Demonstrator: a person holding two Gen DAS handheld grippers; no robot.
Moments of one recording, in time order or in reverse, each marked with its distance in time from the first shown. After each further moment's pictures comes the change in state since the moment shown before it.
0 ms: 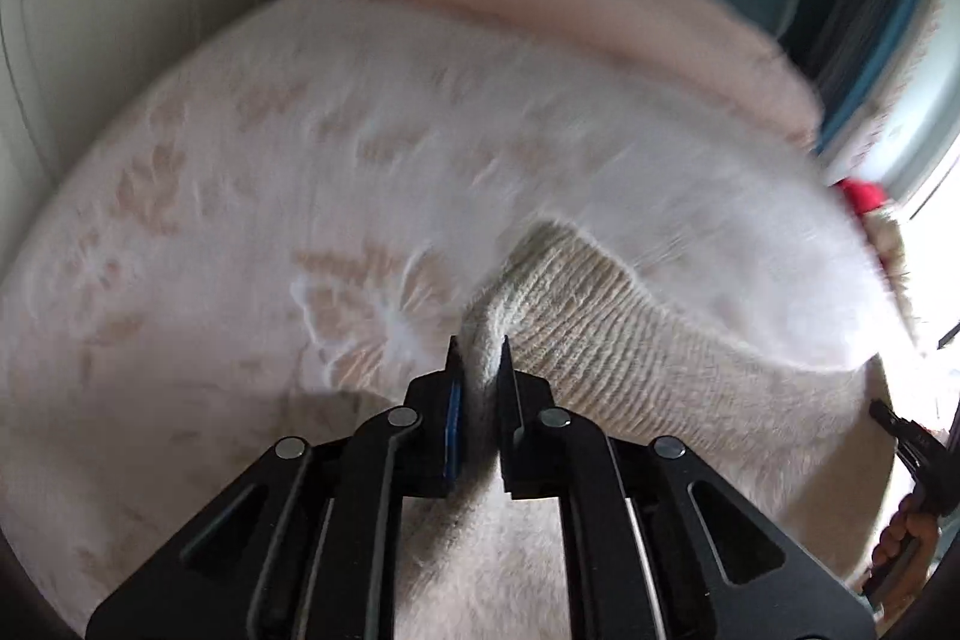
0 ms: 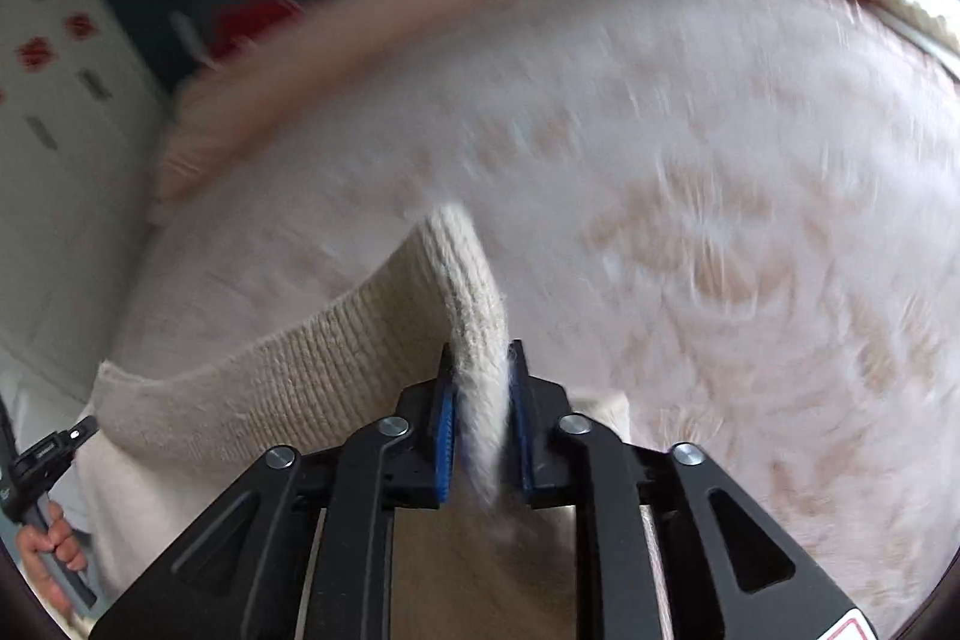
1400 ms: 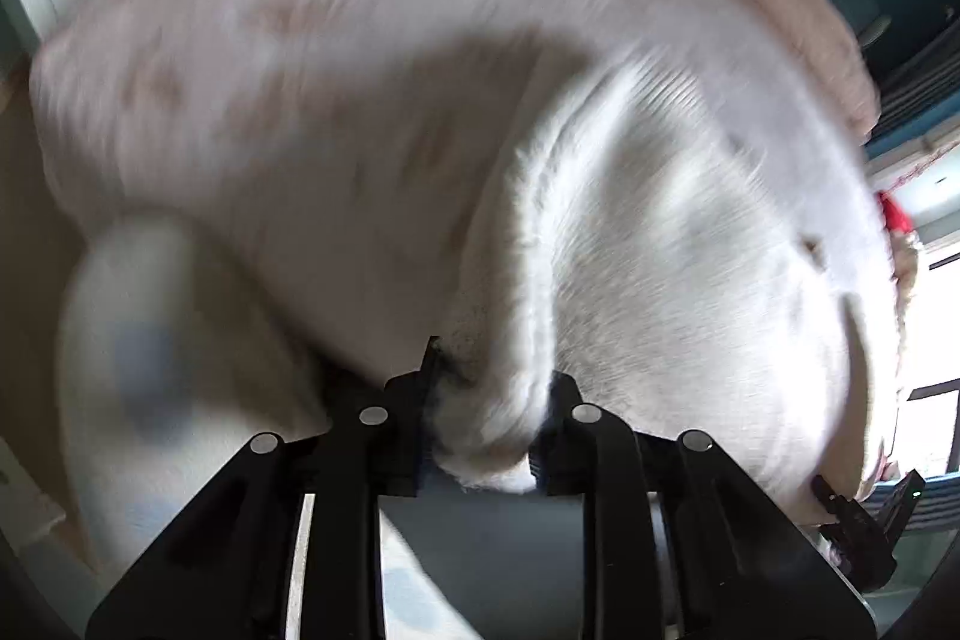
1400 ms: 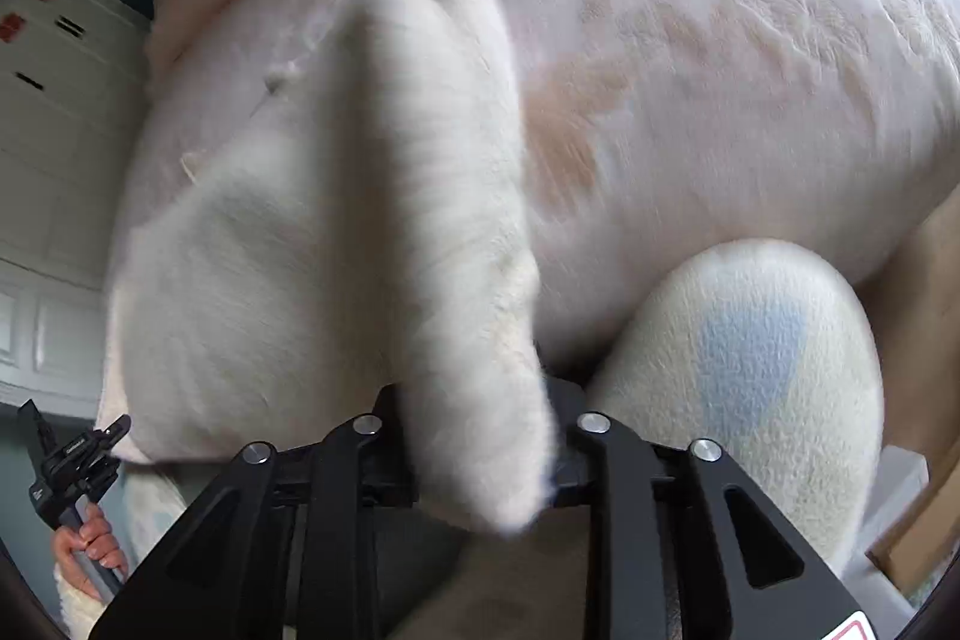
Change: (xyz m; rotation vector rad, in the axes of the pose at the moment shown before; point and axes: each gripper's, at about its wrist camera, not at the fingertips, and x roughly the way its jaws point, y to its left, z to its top) left arm -0.131 0.093 -0.263 -0.278 0.234 0.037; right arm -0.123 -0.066 -0.238 0.054 0.289 0.052
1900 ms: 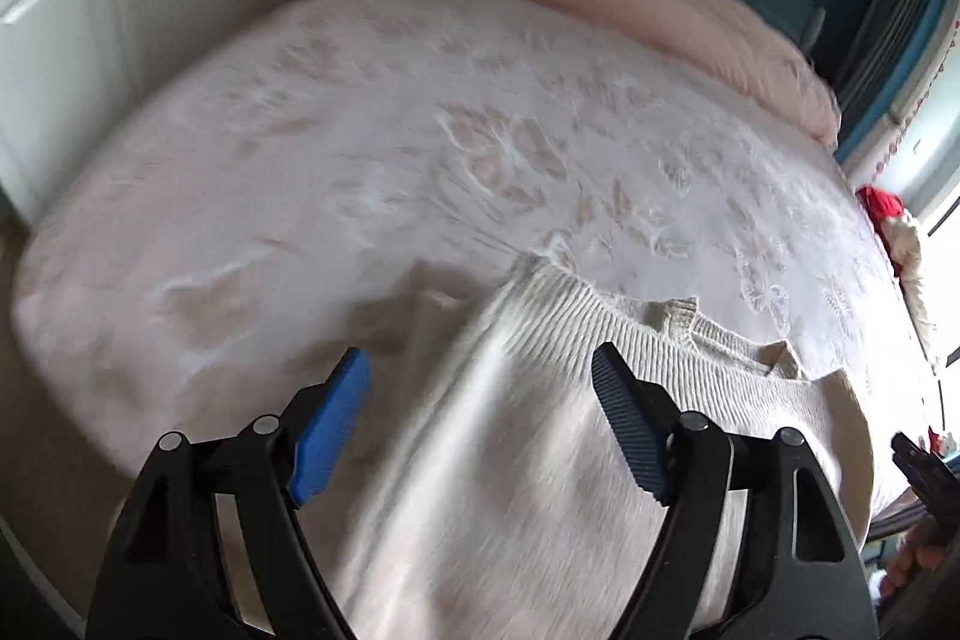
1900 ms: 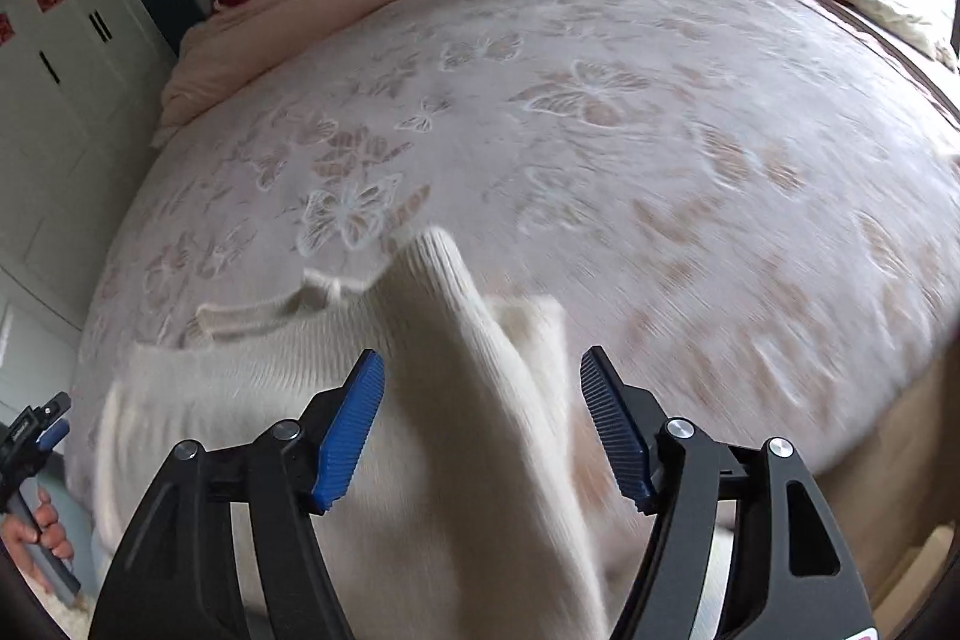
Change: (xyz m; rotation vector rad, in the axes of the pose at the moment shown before) left arm -0.017 -0.080 0.106 0.191 -0.242 -0.003; right arm -0.029 0.055 0.112 -0.123 -0.259 -0.095
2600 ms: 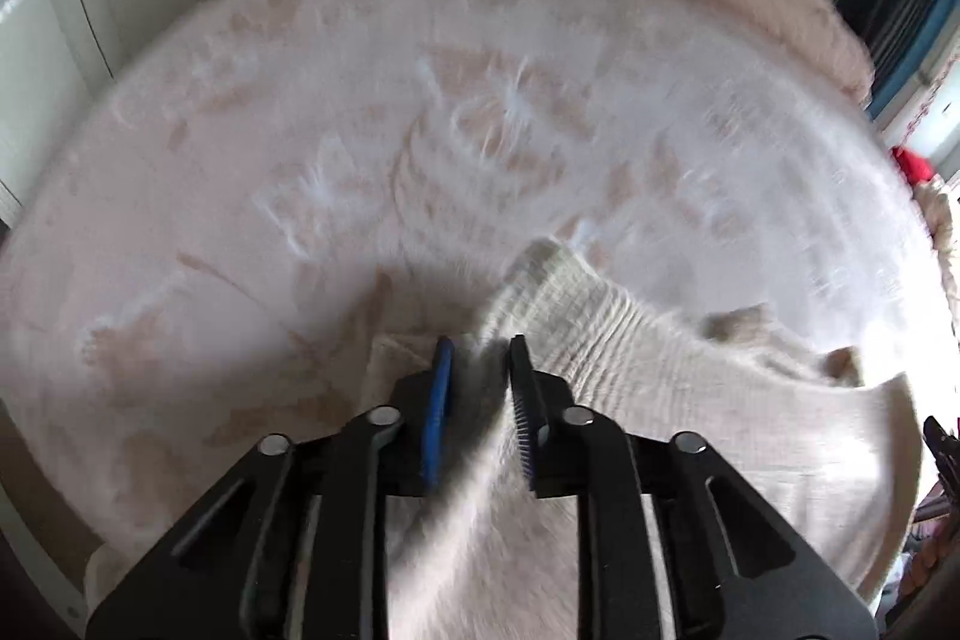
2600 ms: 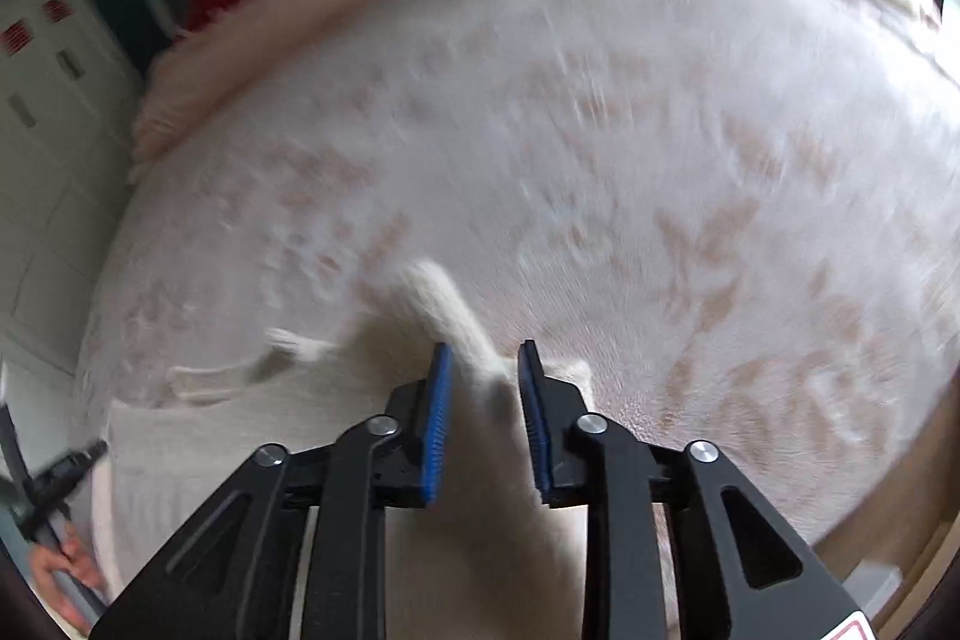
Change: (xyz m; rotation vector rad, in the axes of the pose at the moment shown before) left arm 0.042 -0.018 0.014 0.045 0.021 0.081; right arm 0.017 0.004 0.016 0.058 -0.063 -0.006
